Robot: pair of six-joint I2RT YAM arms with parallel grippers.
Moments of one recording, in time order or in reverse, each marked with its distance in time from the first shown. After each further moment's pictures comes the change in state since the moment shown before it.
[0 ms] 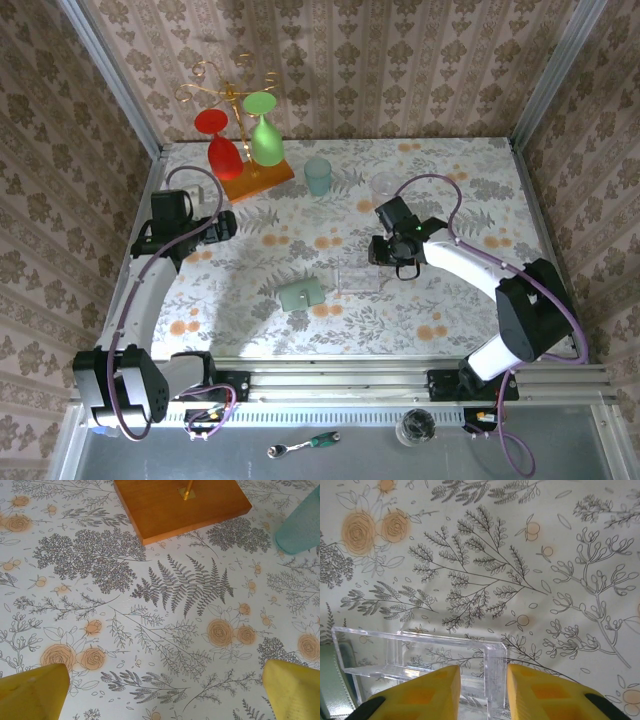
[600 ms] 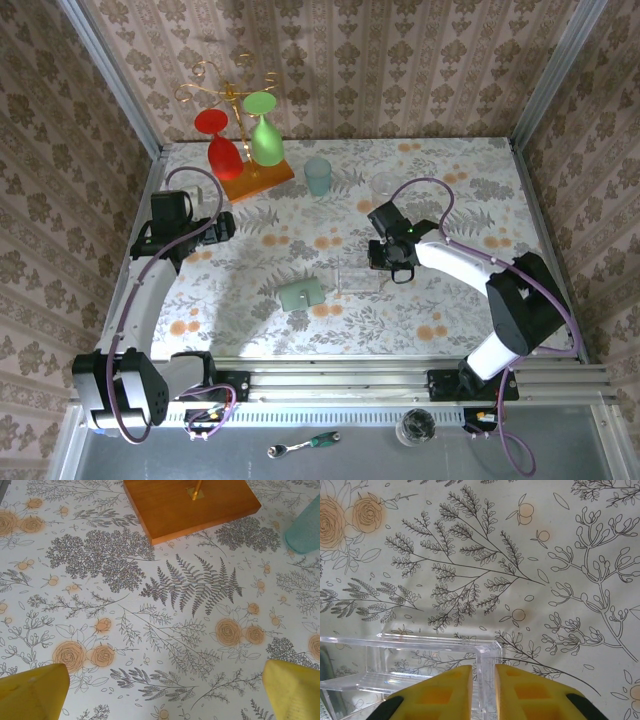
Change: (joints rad) left arm -0.005 -0.013 0.000 -0.014 -0.037 0.008; right arm 0.032 0.044 0.000 -0.005 0.049 0.045
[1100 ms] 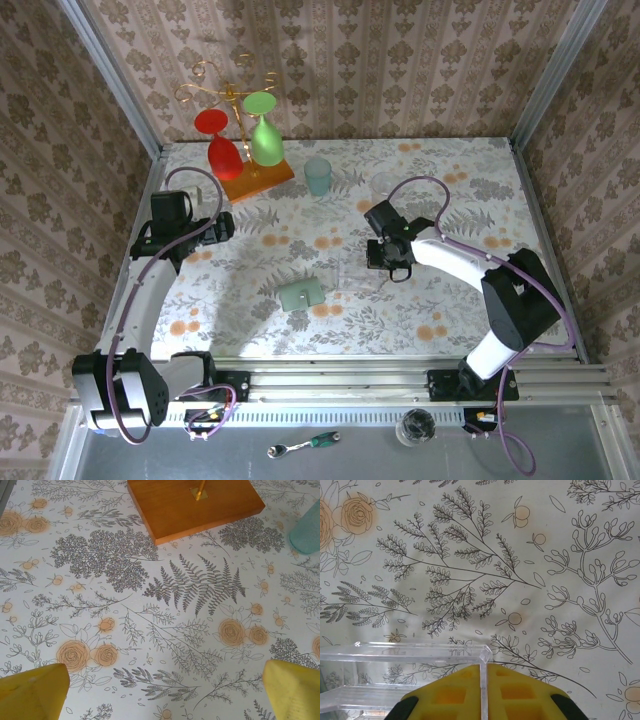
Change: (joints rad) left arm 0.000 -0.002 0.000 -0.002 -0.014 0.000; right arm 0.010 0.032 0.039 -0.035 0.030 0.000
